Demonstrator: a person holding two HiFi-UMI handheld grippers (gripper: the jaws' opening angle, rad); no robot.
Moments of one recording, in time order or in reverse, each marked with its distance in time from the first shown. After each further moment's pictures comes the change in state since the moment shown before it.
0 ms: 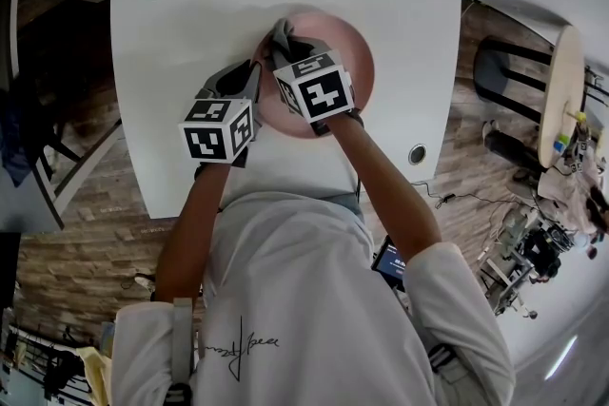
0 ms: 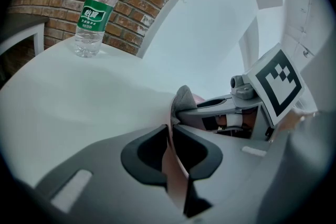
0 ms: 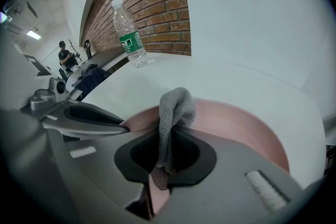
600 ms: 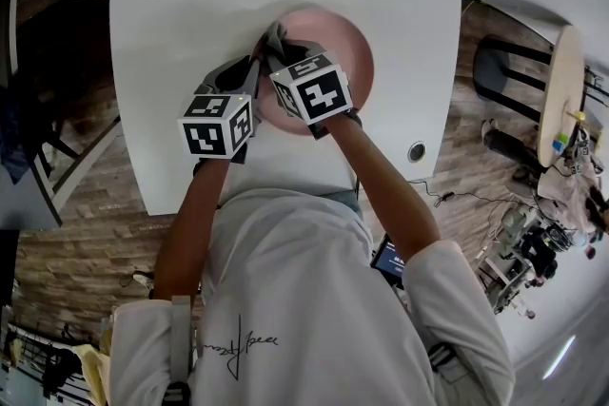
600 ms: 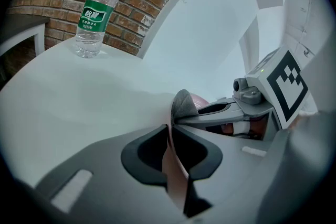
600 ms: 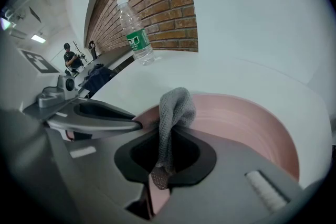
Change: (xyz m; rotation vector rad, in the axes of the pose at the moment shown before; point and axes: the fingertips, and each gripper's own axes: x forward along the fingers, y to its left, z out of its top) left arm 0.000 0.000 0.001 0.001 -0.004 0.006; right arm 0.000 0.017 -0.008 0.000 0.022 0.064
